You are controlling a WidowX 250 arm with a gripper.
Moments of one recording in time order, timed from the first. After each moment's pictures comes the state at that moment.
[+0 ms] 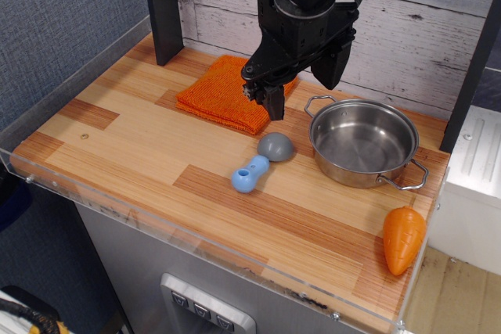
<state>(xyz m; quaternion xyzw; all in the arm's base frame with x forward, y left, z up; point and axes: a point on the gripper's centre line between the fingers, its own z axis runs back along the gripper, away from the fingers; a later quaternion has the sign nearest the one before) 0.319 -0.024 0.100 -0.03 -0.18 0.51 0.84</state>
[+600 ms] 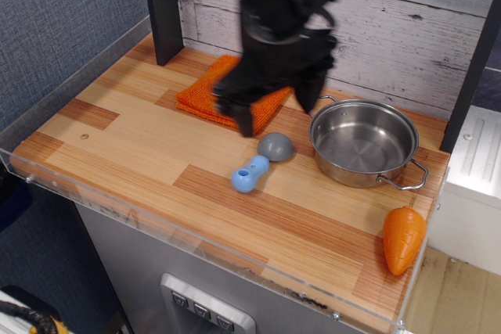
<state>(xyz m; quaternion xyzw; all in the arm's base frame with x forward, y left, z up) 0.297 -0.006 0.094 -0.02 -0.18 0.43 0.88</state>
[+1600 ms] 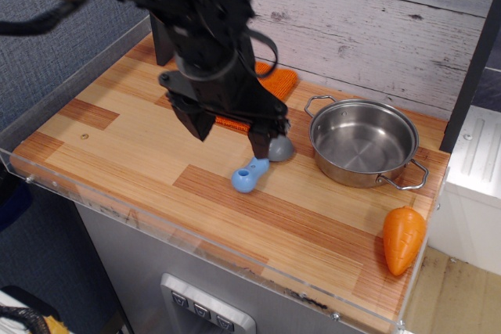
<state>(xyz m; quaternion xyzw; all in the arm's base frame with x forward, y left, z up) 0.271 0.007 0.078 0.02 -0.21 0.03 0.98</state>
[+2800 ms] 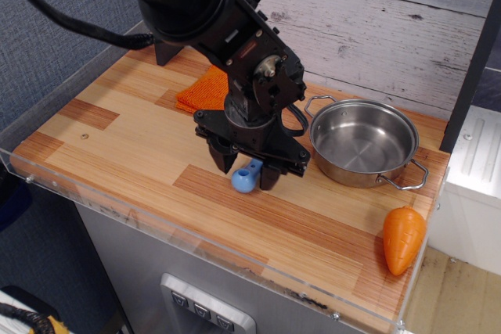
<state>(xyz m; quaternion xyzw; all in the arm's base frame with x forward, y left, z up) 0.287 0.003 0.025 0.08 -0.17 0.04 0.98</state>
